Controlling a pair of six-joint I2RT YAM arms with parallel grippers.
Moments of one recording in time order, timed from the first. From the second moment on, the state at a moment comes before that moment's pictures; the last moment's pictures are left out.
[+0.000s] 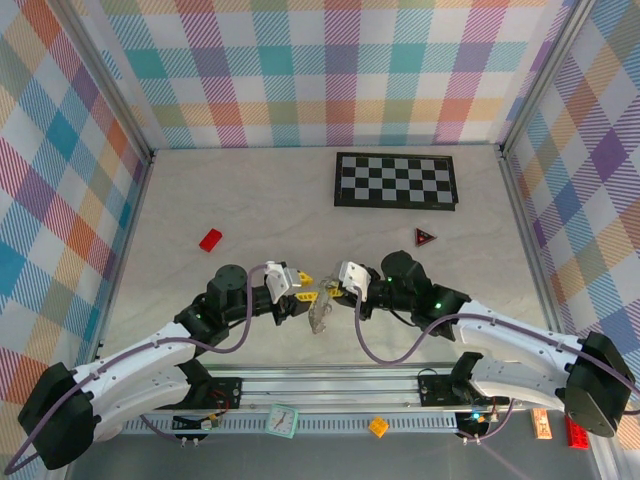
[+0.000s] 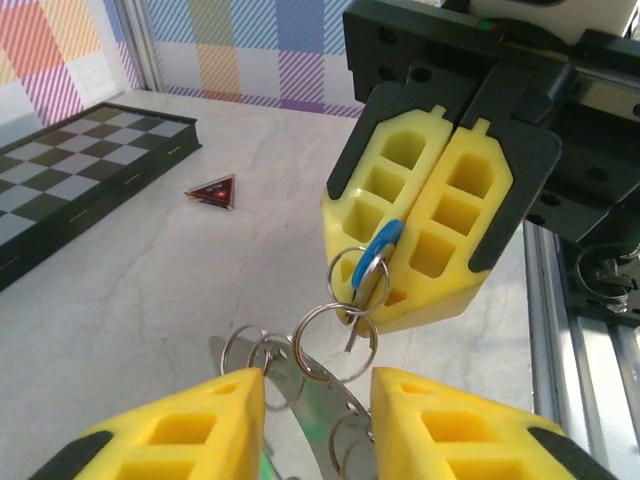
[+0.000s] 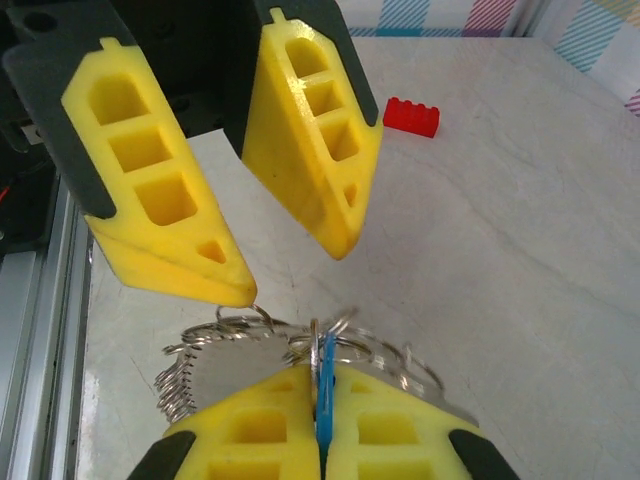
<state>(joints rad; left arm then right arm) -0.75 0.87 0.38 0.26 0.43 0.14 0.91 1.02 0.59 -0.01 -0.31 -0.32</state>
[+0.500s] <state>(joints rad) -0.75 0.43 0.34 0.19 -0.29 0.09 0.93 1.27 0.84 -0.09 -0.37 -0.34</state>
